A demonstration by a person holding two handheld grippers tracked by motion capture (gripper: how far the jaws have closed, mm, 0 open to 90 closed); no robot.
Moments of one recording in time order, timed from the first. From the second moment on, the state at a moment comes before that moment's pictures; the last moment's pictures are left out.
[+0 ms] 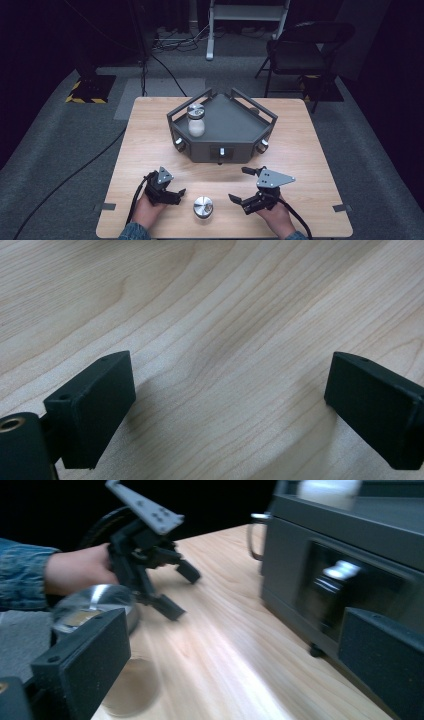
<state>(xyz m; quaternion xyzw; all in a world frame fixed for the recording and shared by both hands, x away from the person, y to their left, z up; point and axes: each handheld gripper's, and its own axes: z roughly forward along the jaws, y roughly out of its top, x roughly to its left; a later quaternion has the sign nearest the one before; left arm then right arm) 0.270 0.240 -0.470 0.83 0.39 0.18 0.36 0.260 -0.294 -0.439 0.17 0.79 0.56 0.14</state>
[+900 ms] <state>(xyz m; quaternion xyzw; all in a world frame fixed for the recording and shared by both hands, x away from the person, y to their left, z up) 0.270 0.240 -0.470 0.83 0.39 0.18 0.36 0.254 -0.229 -0.446 0.08 0.81 0.58 0.07</state>
